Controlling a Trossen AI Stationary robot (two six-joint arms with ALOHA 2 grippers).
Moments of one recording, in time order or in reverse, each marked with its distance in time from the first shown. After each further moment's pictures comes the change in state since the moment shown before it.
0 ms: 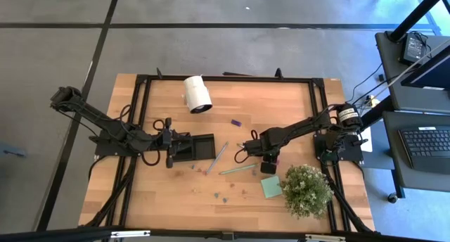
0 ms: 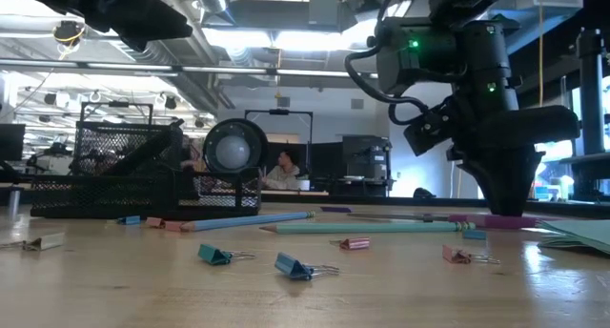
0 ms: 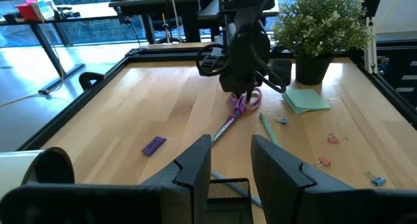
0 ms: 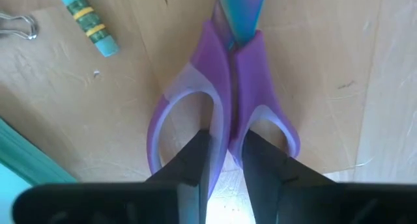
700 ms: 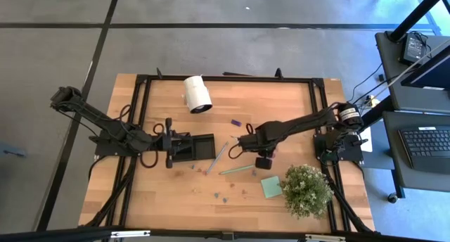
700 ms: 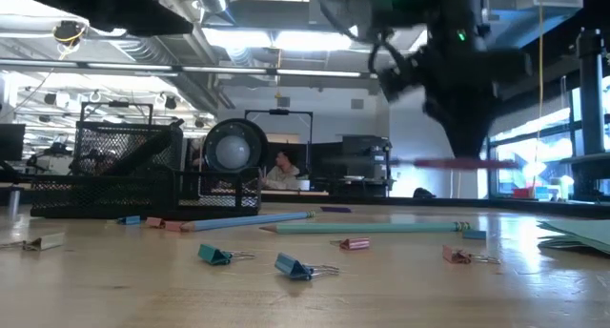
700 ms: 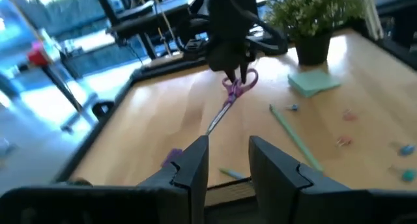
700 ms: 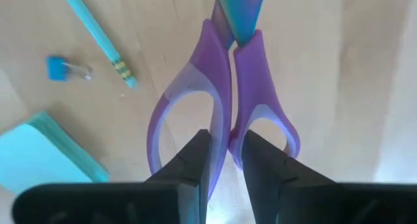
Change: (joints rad) left arm 0.000 0.000 0.000 0.011 0.000 0.272; right arm -0.003 -0.022 0.257 -0.256 0.084 -0.003
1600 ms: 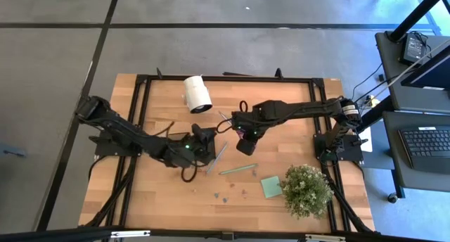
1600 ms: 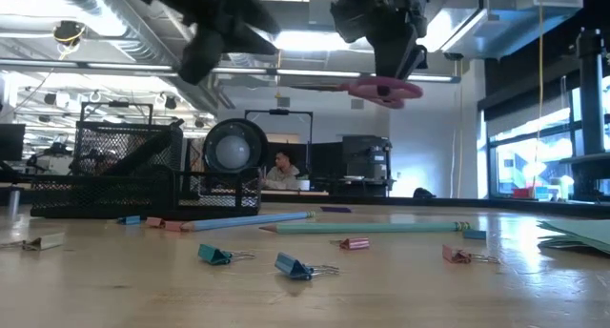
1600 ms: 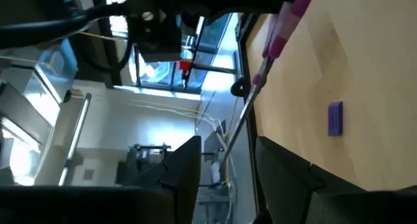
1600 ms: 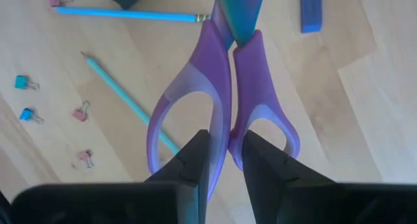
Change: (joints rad) left arm 0.064 0.694 0.404 0.190 -0.505 0.858; right arm -0.112 -0.003 0.312 -0.027 -0.055 0.159
